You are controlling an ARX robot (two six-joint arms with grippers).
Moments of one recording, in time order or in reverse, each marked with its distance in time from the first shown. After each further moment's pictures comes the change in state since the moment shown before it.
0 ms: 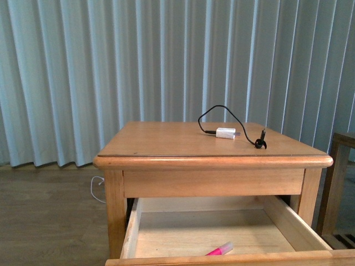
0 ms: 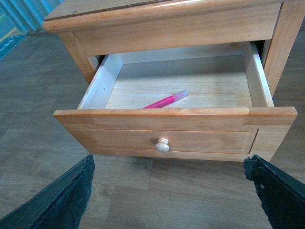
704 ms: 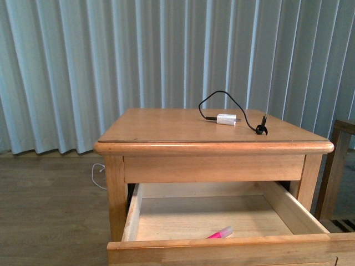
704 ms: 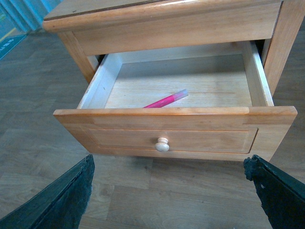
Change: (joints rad) left arm 0.000 -0.213 -0.038 -0.147 0.000 0.002; right arm 0.000 0.000 -0.002 0.000 0.000 0.000
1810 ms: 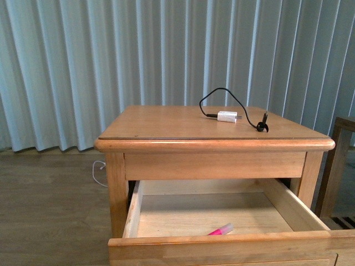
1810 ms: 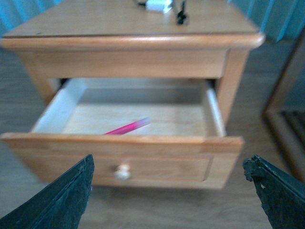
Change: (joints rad) left arm 0.000 -0.177 0.000 -0.184 0.000 0.001; right arm 0.060 0.026 -0.082 0.260 0.321 -0.202
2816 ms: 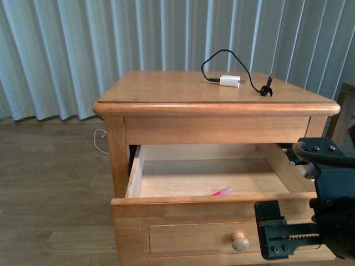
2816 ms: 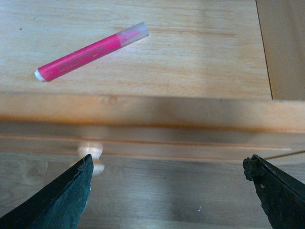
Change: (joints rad) left arm 0.000 -0.001 0.000 0.000 0.000 0.000; right arm -0.101 0.984 0.420 0.057 -0.222 0.110
